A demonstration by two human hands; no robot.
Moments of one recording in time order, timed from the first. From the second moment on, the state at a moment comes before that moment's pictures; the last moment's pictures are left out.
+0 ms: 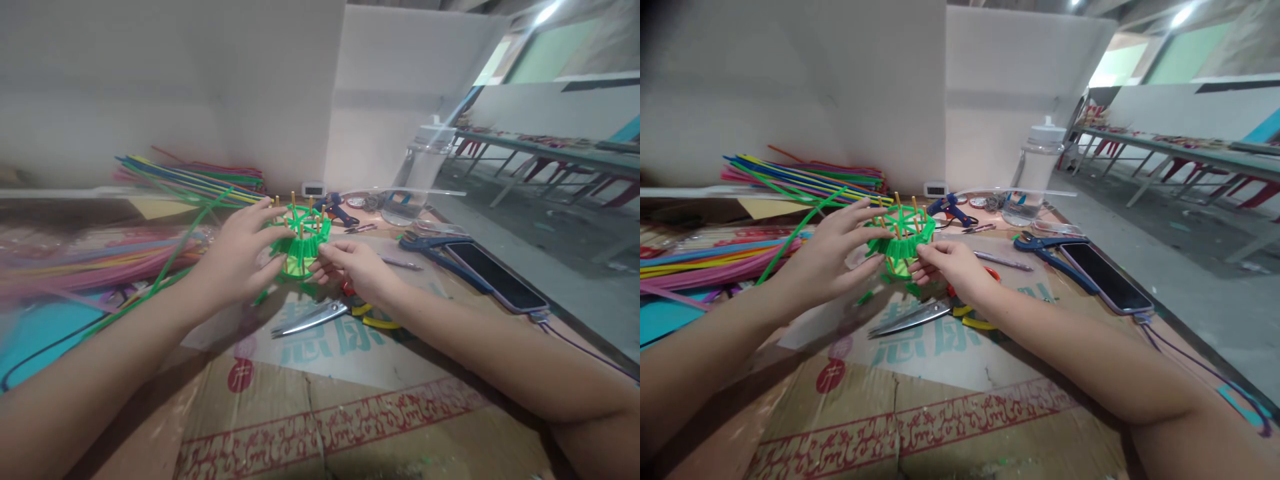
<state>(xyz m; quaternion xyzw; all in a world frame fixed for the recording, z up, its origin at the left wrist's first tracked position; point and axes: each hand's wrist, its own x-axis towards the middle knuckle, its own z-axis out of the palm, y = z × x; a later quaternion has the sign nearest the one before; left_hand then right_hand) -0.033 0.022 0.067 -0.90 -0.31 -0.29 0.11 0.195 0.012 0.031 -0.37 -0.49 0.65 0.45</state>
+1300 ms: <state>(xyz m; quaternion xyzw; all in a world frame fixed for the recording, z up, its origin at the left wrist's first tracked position) -0.017 -0.024 0.075 -0.92 -0.37 -0.14 -0.05 0.267 -0.016 0.030 -0.51 -0.80 0.22 0.23</state>
